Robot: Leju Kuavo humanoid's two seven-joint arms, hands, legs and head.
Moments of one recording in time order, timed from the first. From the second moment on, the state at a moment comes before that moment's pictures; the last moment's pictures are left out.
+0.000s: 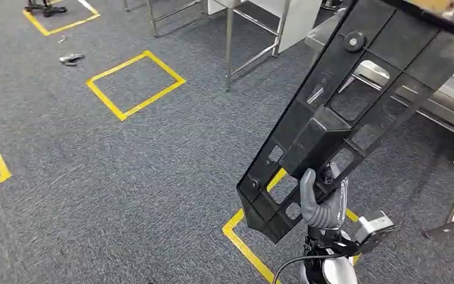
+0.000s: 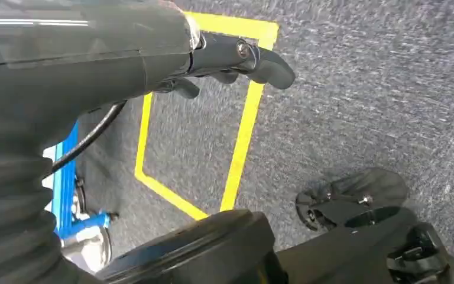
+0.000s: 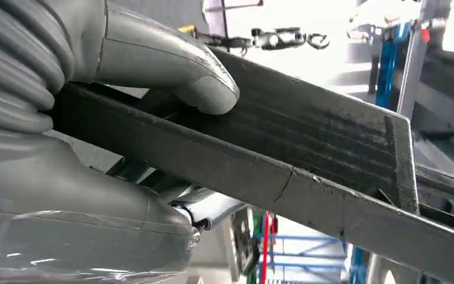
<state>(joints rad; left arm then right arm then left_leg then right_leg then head) -0.11 -0.17 0.94 -0.20 -1.37 0.20 0.09 0.01 0.19 0.15 -1.66 0.06 -0.07 -0.58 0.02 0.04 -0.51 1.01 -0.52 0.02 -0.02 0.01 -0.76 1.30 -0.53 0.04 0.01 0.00</state>
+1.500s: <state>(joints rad) -0.13 -0.17 0.92 -0.20 -1.38 0.19 0.07 -0.01 0.20 0.15 -1.65 0.12 -0.12 -0.58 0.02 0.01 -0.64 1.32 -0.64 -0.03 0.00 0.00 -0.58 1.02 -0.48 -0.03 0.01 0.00</state>
